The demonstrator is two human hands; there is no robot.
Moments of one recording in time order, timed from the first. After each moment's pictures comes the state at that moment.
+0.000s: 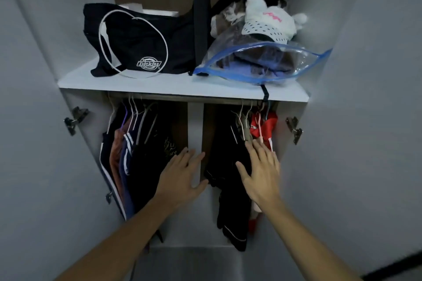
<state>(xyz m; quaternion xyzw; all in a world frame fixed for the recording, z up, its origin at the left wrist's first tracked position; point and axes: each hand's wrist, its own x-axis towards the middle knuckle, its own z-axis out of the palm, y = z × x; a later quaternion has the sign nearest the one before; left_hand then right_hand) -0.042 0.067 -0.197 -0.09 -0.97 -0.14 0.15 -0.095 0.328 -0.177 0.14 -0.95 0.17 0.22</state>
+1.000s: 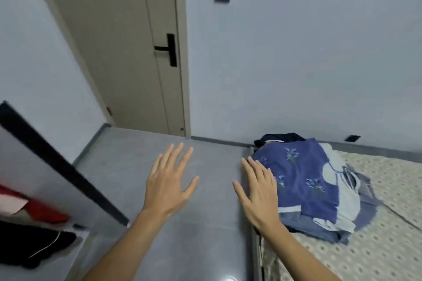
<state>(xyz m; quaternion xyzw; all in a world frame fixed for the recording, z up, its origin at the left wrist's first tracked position) 0.316 0.475 -0.236 -0.64 -0.73 -0.23 0.02 0.573 0.561 -0.275 -0.51 -0.81 0.13 0.26</state>
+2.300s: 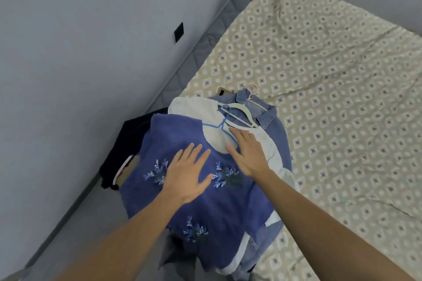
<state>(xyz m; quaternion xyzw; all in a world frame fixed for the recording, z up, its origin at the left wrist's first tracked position) 0.816 1.125 -0.596 -0.95 -0.20 0.12 -0.18 1.020 0.991 -0.607 -0.86 -0.39 0.24 0.20</state>
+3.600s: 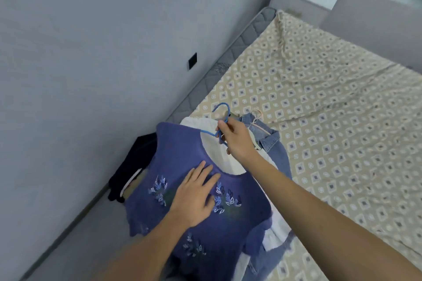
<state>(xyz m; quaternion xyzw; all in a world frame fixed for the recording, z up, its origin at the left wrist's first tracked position) 0.806 1.106 -0.597 -0.96 -0.18 0.03 -0.19 1.018 1.087 -0.505 -0.76 -0.23 0.36 0.49</state>
